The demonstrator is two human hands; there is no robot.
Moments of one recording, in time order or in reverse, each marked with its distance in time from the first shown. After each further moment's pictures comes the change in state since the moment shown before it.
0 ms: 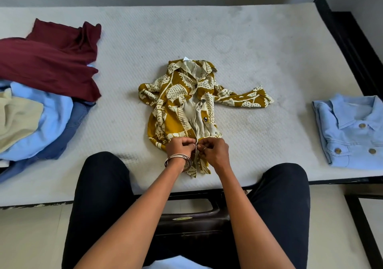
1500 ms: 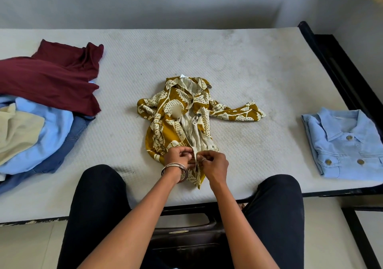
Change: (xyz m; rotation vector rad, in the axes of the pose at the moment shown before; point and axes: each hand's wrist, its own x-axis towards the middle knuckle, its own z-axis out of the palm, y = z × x) left_hand -0.003 0.012 -0.005 -0.280 -0.137 -0.124; right_hand -0.024 -0.015 -0.003 0.090 0.171 0.053
